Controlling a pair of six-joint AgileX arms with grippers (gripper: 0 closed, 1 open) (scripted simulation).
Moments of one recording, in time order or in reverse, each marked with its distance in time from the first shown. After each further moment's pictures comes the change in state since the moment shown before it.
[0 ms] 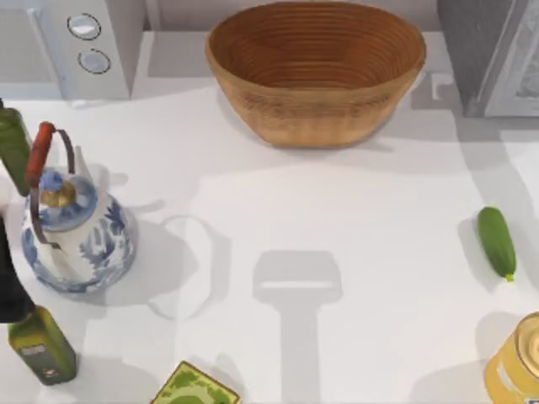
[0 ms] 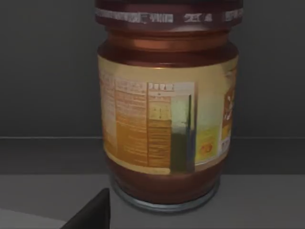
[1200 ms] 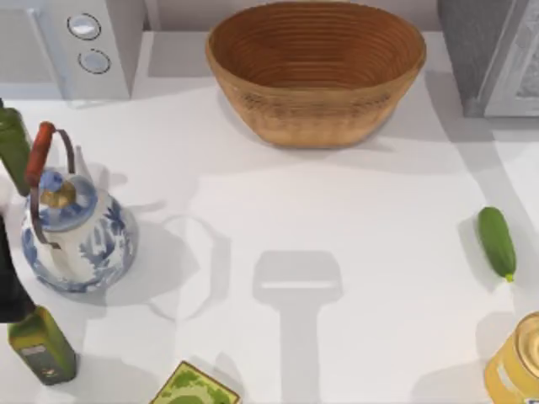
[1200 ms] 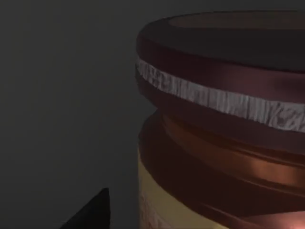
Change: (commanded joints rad) left arm 0.000 0.000 0.000 0.000 0.000 0.000; right arm 0.003 0.427 0.407 0.027 0.015 -0.002
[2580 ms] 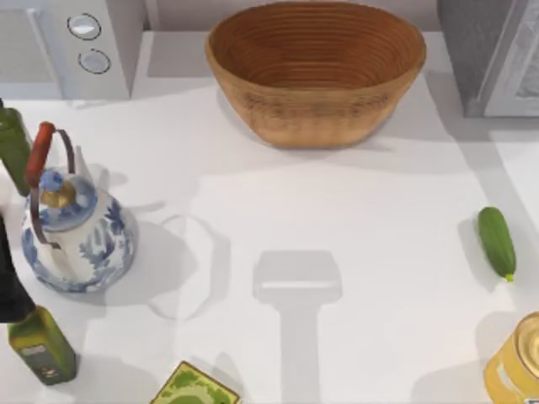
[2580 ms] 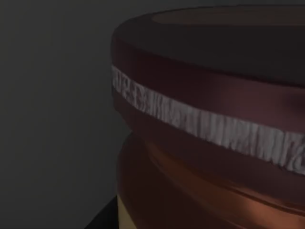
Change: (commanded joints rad) left arm 0.000 0.000 0.000 0.000 0.000 0.000; right arm -0.010 0.059 0.068 -0.010 -0.009 0.000
